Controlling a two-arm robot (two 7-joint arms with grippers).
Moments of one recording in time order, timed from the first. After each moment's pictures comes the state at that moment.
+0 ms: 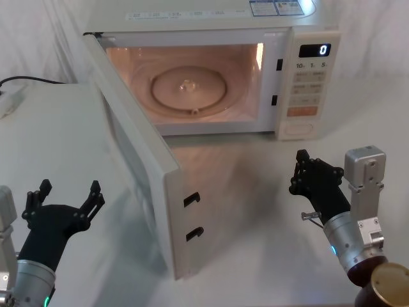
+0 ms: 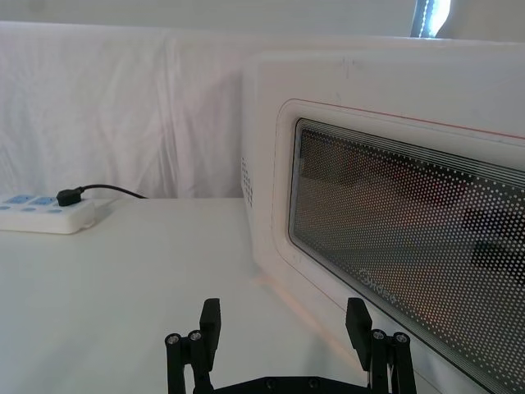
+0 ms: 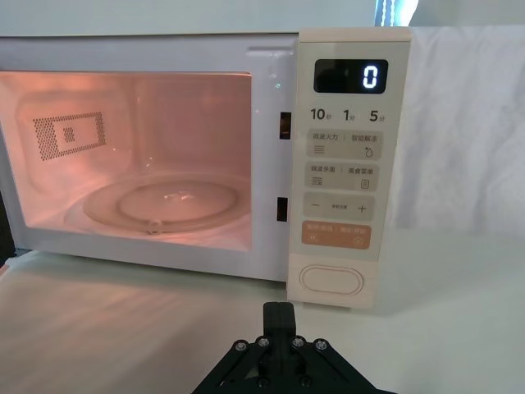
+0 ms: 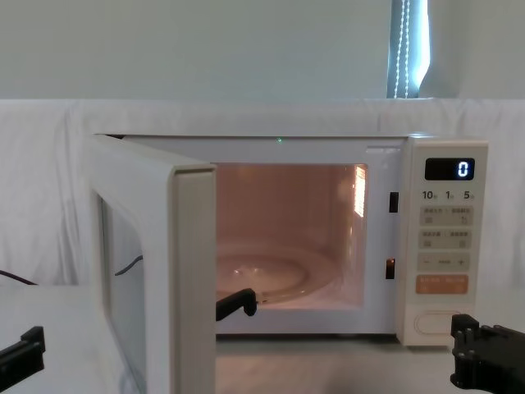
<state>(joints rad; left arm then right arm) 0.27 0.24 0.04 -1.85 -0.25 -0.02 -0.02 0.04 0.02 -0.16 -1.45 0.02 -0.19 0.09</state>
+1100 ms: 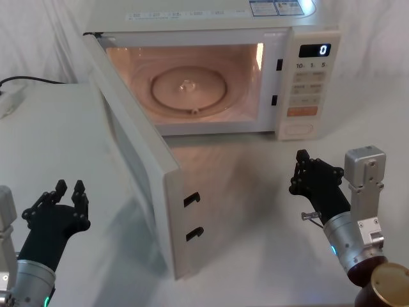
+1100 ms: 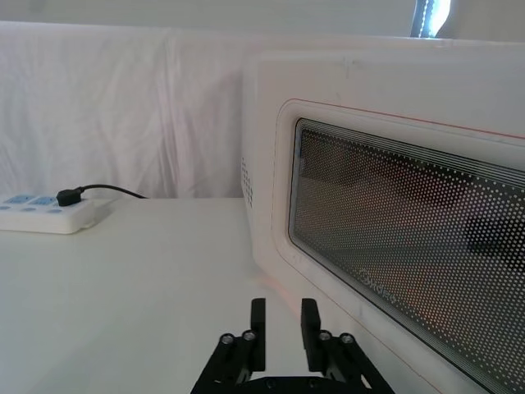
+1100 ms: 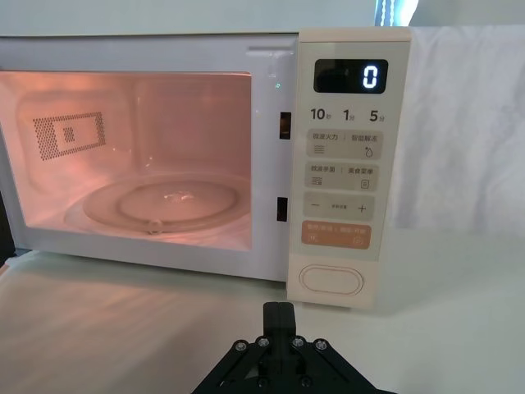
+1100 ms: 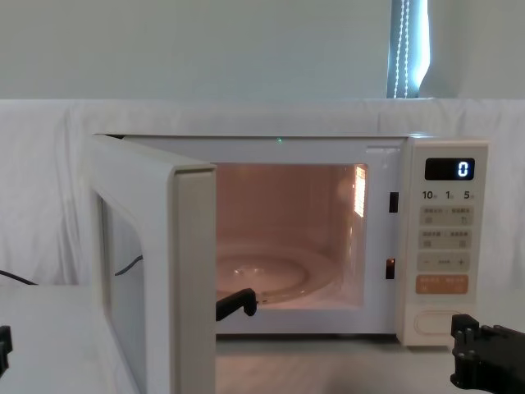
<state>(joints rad) 0.27 0.24 0.04 -1.85 -0.25 -0.02 -0.02 0.04 0.02 -0.16 -1.45 0.02 -0.19 0.09</state>
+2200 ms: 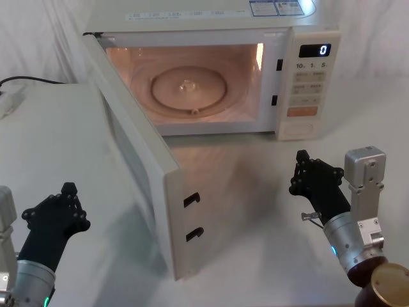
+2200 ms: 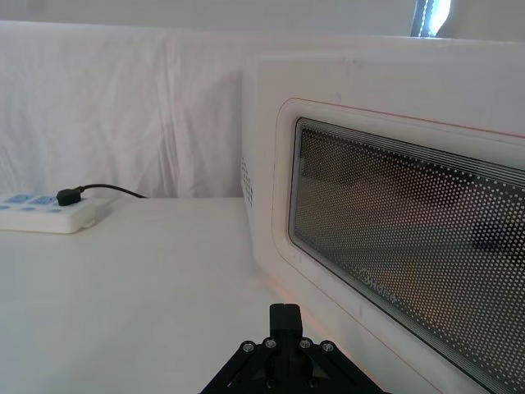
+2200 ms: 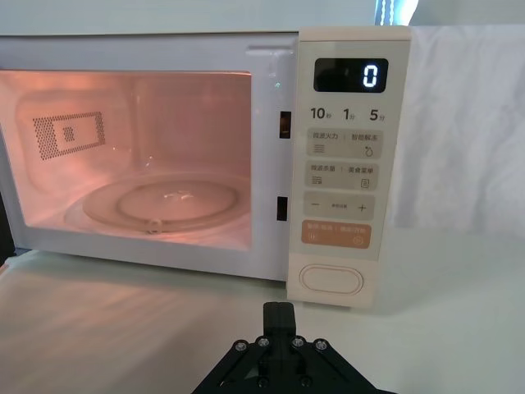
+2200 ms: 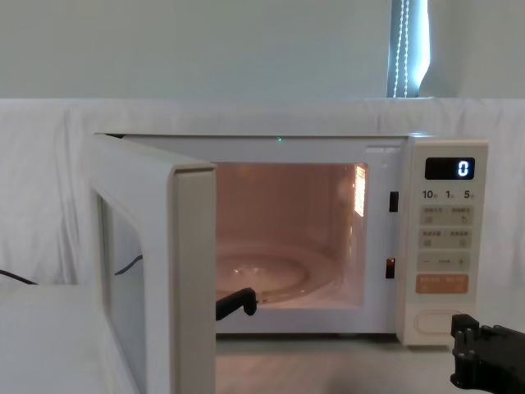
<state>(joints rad) 0.27 0.24 0.04 -1.85 -0.25 -0.02 -0.02 0.04 0.02 -0.16 -1.45 0.02 -0.19 0.09</state>
